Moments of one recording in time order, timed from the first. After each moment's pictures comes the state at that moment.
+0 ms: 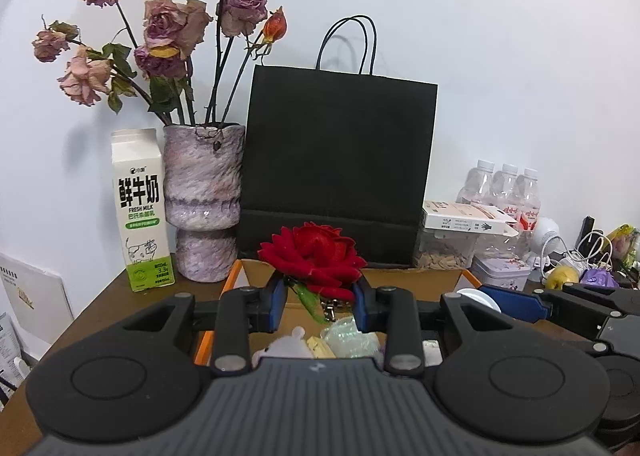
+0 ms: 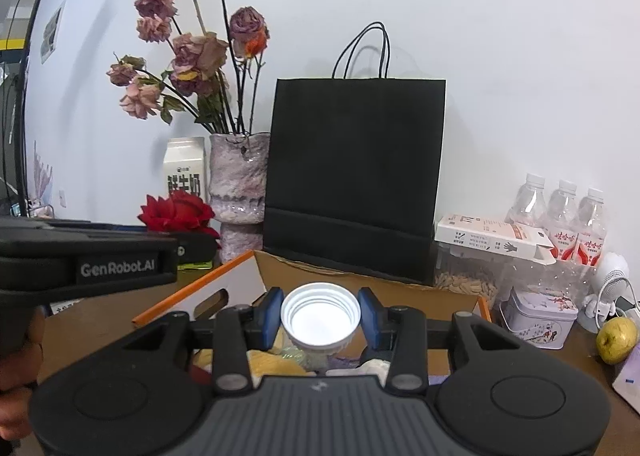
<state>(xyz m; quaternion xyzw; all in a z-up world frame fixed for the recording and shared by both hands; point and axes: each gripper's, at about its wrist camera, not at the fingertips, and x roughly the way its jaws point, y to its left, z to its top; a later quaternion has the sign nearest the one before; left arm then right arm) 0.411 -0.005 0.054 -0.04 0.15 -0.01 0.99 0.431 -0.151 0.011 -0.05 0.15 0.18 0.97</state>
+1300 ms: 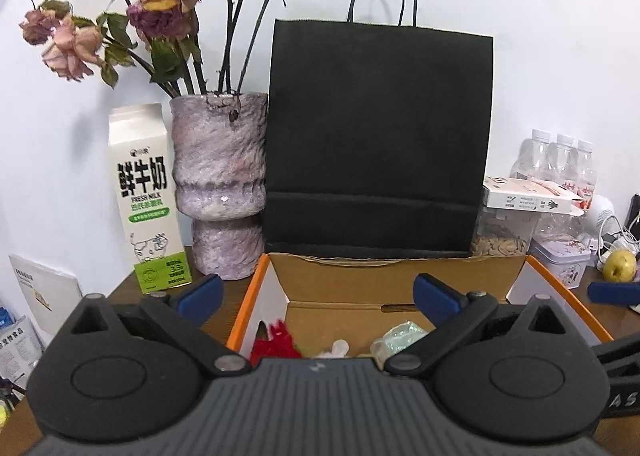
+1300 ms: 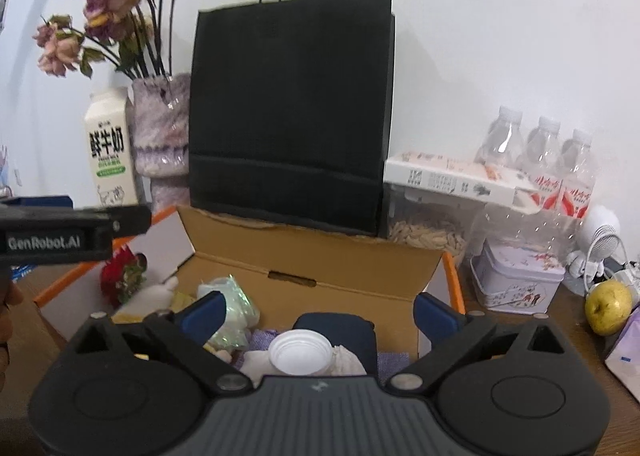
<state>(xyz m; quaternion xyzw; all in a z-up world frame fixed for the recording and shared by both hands) 0.472 0.011 0.026 -0.01 0.18 0.04 0.98 0.495 -0.176 -0.015 -0.05 0.23 0.12 0.97</state>
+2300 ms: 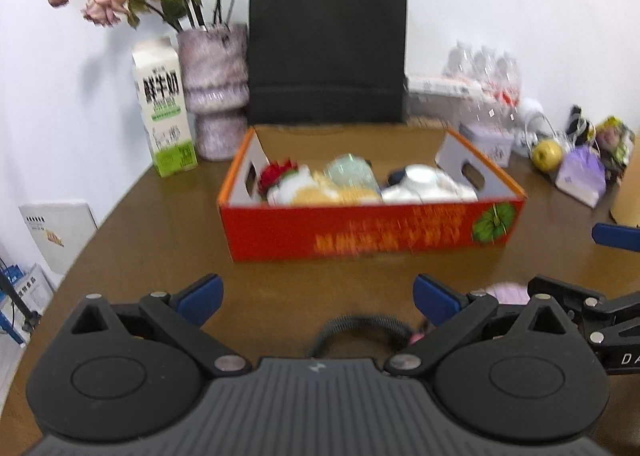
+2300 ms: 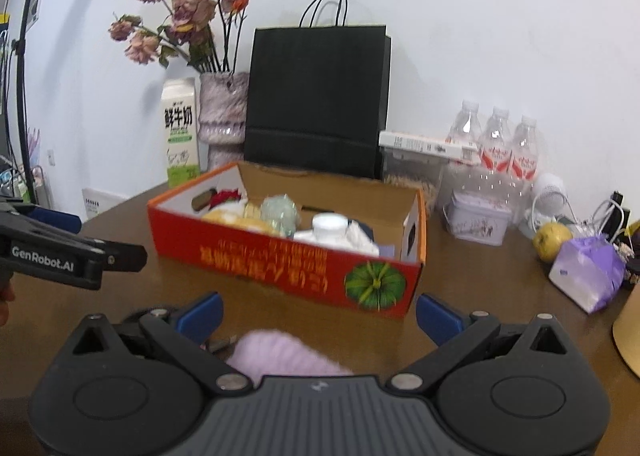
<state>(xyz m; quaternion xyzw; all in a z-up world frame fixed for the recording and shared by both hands) 0.309 -0.016 0.010 0.01 0.30 0.00 0.95 0.305 -0.209 -0.021 -0.06 0.23 0.14 0.96</state>
